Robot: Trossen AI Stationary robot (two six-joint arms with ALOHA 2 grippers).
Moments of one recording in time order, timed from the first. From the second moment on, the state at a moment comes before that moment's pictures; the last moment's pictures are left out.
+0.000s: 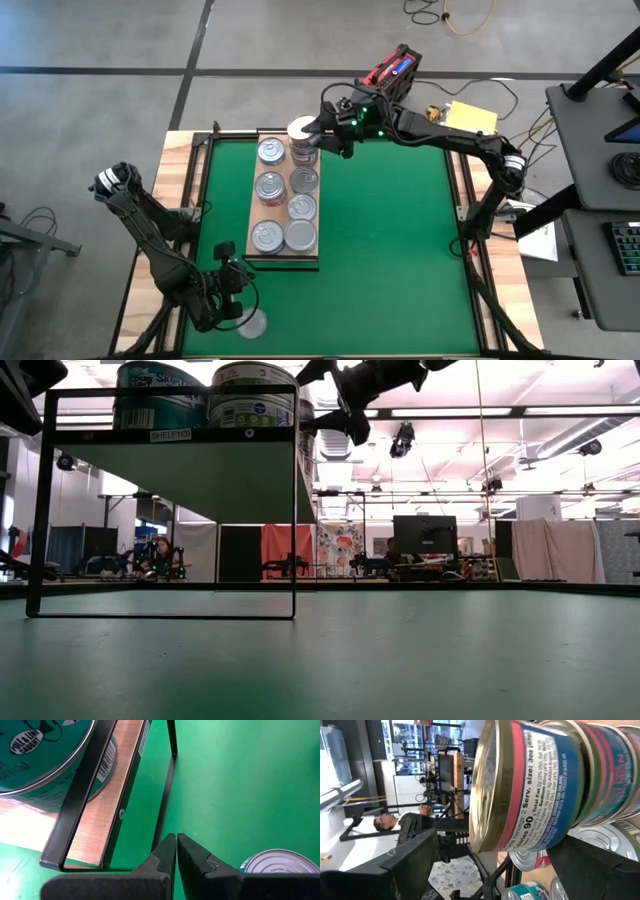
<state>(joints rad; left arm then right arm) -0.93 1.40 1.00 -0.88 -0.67 -0.99 -0.42 1.72 1.60 -0.20 -0.37 1.40</state>
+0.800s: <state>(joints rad) -0.93 1.40 1.00 -0.88 -0.69 -0.98 -0.42 1.73 1.60 -0.17 -0.37 1.42</state>
